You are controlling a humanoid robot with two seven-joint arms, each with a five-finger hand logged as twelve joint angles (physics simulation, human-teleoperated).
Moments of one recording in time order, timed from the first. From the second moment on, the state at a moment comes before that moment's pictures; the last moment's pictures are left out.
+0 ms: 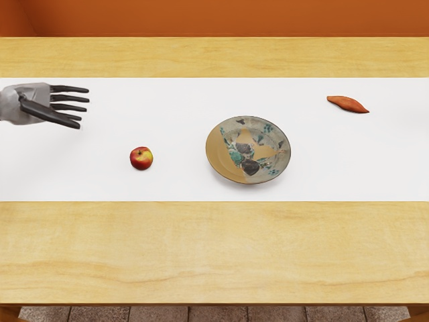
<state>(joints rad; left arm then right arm) -1.09 0.72 -0.19 -0.68 0.05 -0.61 0.23 -0.04 0.00 0.11 0.18 -0.07 -0.01 -0.13</state>
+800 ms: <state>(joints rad) -1.29 0.54 -0.14 -0.89 0.45 -0.58 0.31 -0.05 0.00 0.11 0.18 -0.07 -0.01 -0.13</state>
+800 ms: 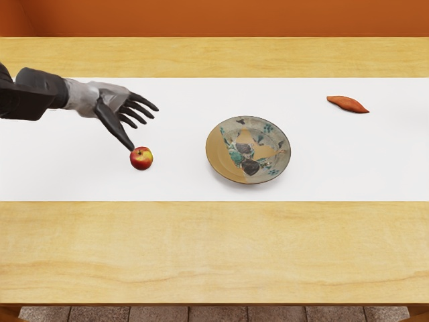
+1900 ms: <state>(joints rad) -1.77 0.17 0.85 -1.36 0.48 0.29 0.46 -0.05 0.00 0.11 0.18 -0.07 -0.01 -0.13</state>
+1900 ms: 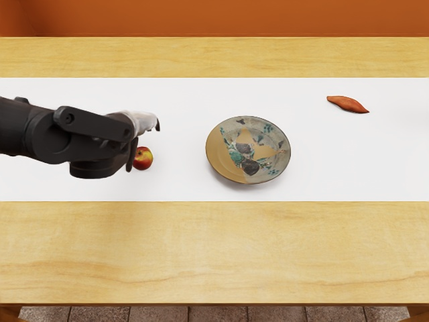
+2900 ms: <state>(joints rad) -1.68 0.13 0.85 -1.31 0.48 0.38 0.38 -0.05 0.00 0.11 0.18 -0.07 -0.01 -0.13</state>
